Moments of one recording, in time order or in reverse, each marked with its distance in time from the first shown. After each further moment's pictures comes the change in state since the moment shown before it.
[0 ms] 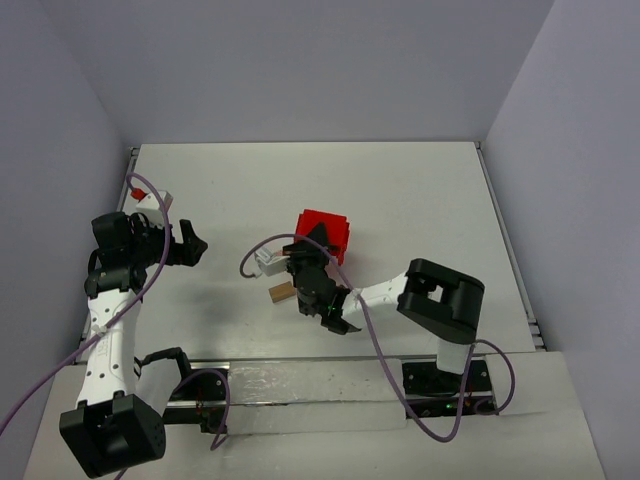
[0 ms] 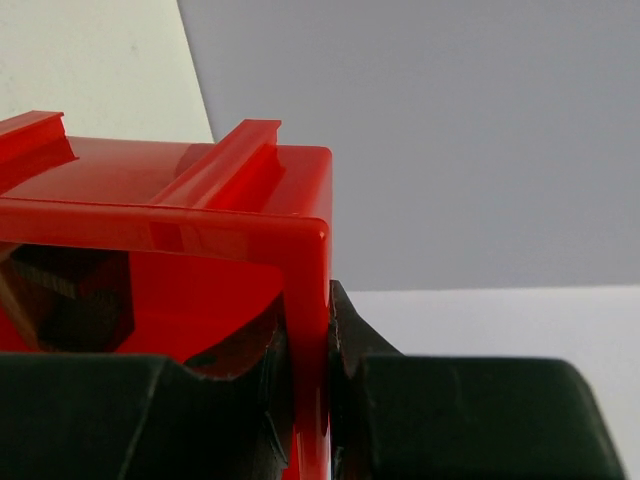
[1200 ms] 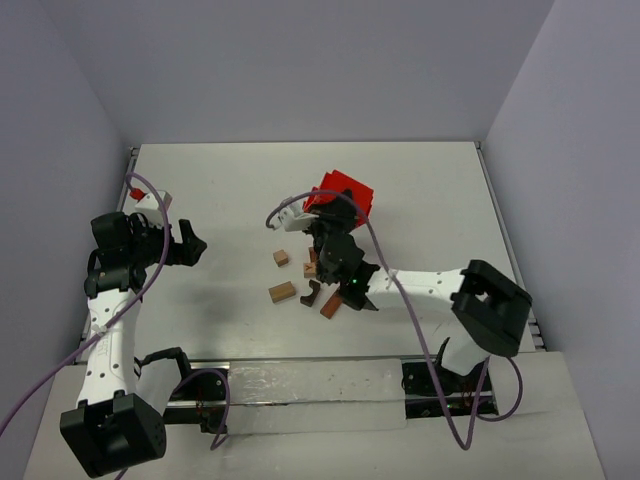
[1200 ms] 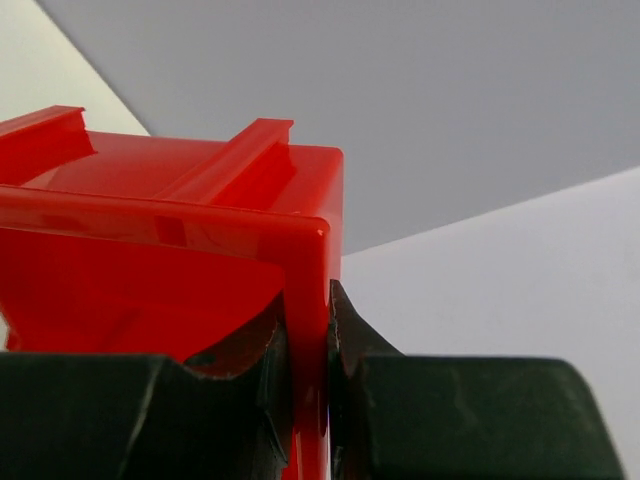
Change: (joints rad) left arm 0.006 0.002 0.000 0.000 0.000 0.000; right arm -0.135 -0.228 0.055 -0.119 -0.028 0.151
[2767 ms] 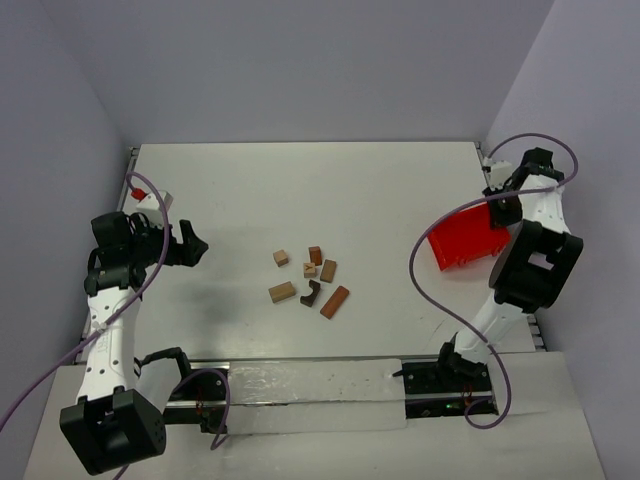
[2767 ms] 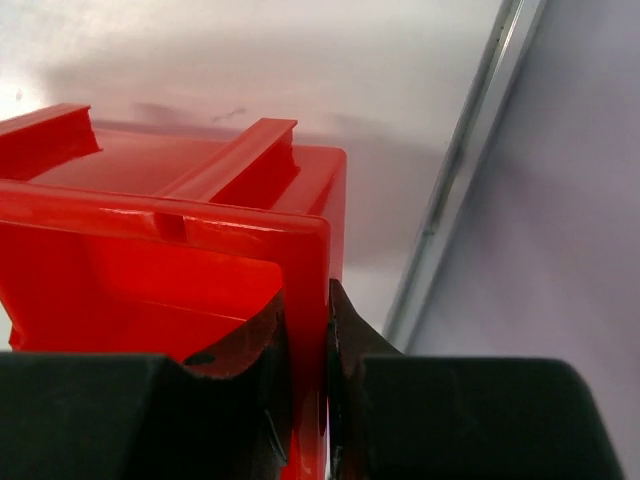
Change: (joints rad) left arm 0.007 0.016 0.000 -0.002 0.035 0.008; right arm -1.485 0.227 0.647 -1.831 -1.202 0.704
